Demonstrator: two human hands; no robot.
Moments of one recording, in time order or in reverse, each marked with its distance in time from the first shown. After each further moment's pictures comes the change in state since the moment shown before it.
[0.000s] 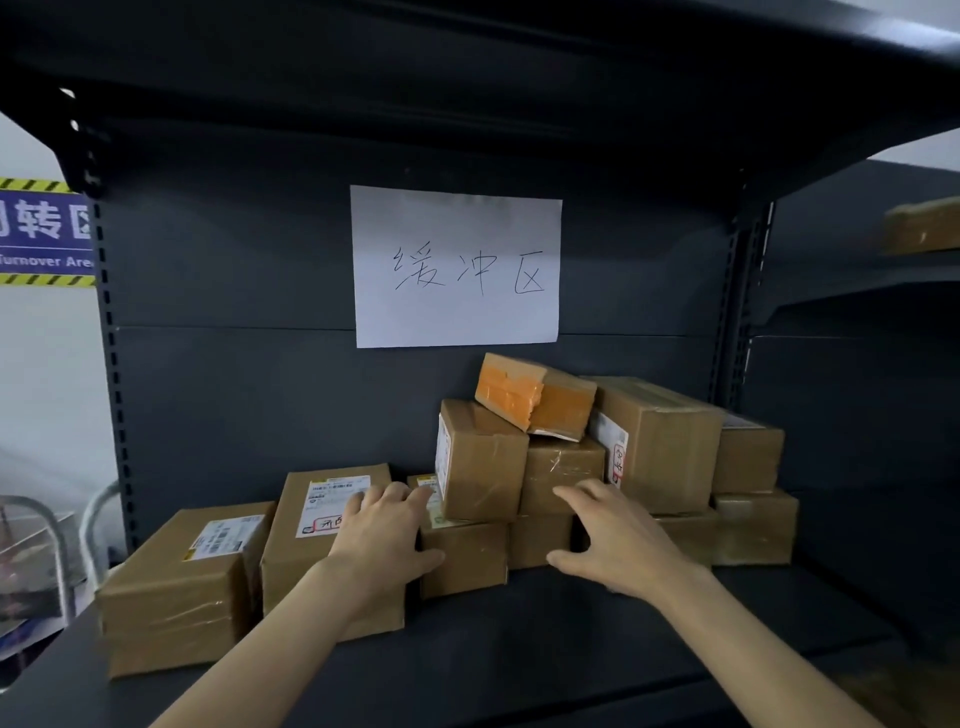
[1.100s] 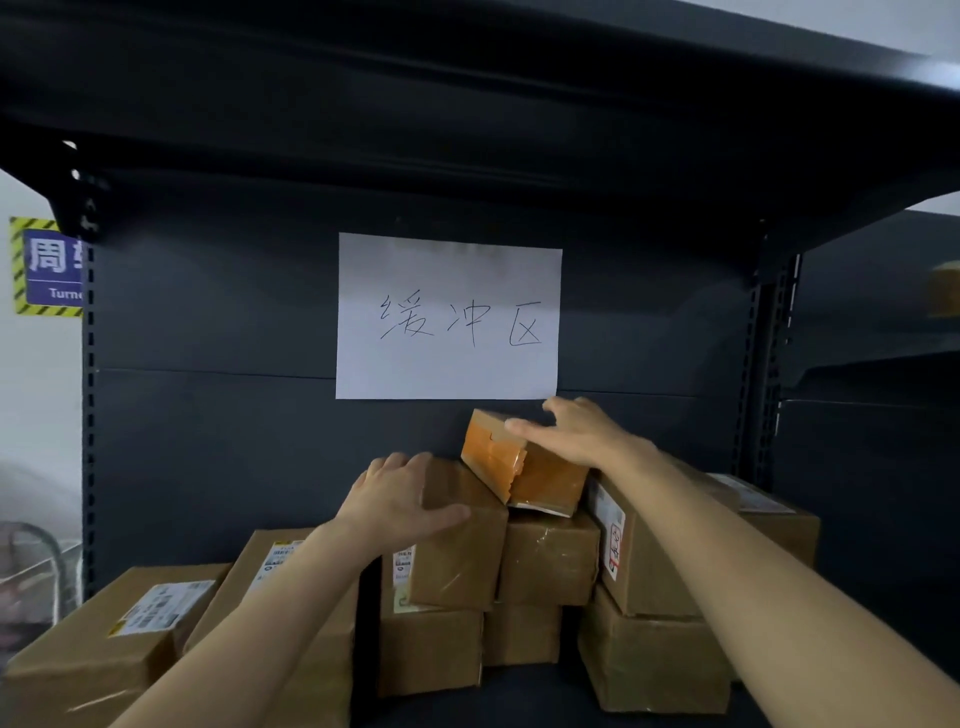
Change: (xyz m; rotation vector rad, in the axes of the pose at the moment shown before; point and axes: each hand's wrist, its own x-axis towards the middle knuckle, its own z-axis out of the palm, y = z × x) left_hand 0.079 0.033 -0.049 -0.201 0.123 -0.102; right_hand 0.146 0.031 -0.088 0.180 0.059 0.131
